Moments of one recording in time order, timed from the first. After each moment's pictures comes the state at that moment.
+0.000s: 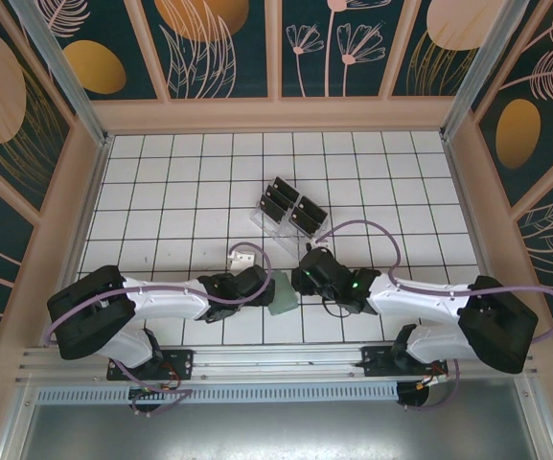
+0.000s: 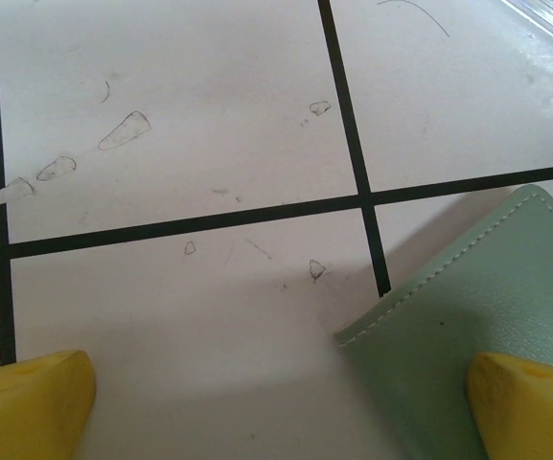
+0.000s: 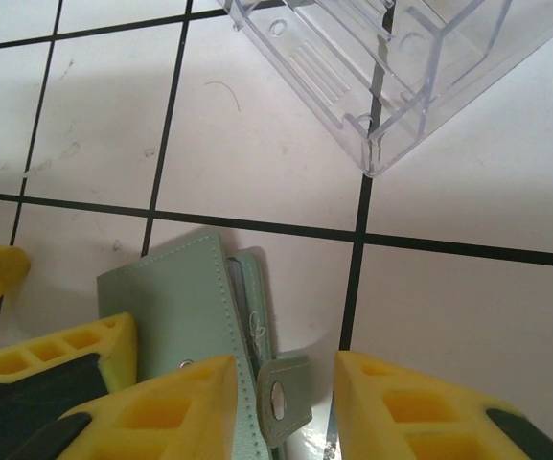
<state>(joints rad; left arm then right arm) -1.07 1.48 0.57 -0.14 -0.40 -0.87 1.01 1.26 0.54 -0.14 0.19 0.83</state>
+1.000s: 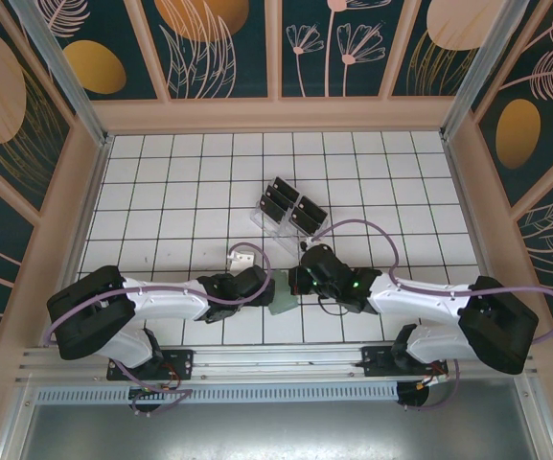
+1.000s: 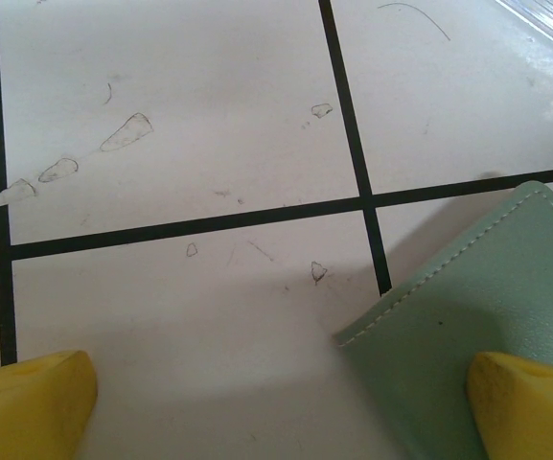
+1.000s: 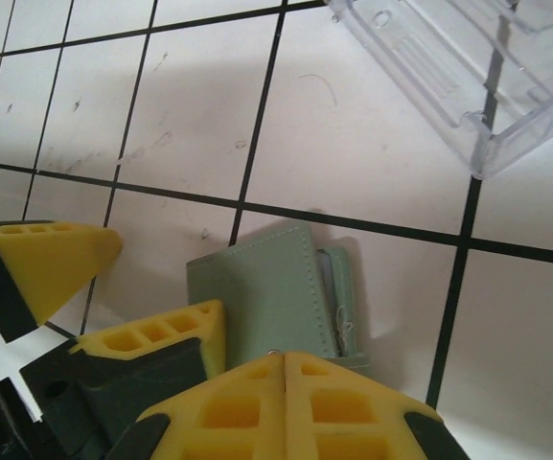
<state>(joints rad) -1.07 1.48 0.56 -0.13 -0.41 -0.87 1.00 1.25 0.54 -0.05 0.06 0.83</state>
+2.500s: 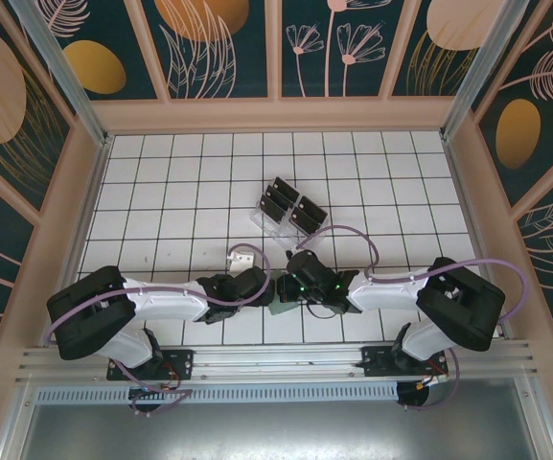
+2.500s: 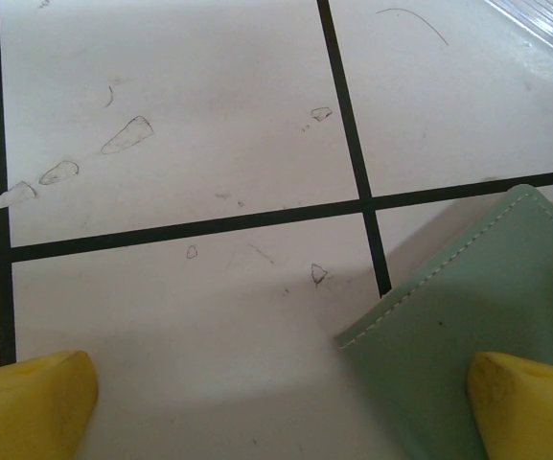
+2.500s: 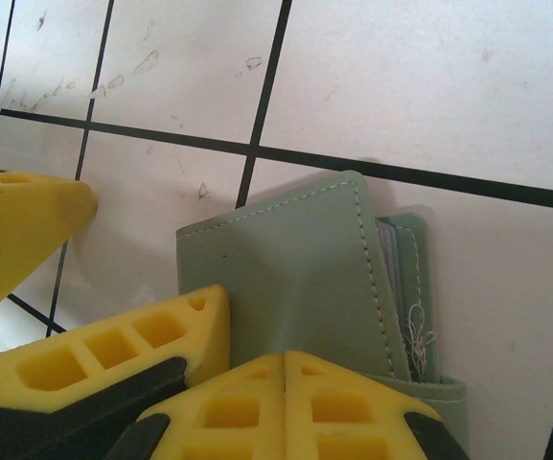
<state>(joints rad) -1.08 1.48 0.55 -0.11 -0.42 -0.87 1.04 1.47 0.54 0.11 0.00 0.85</state>
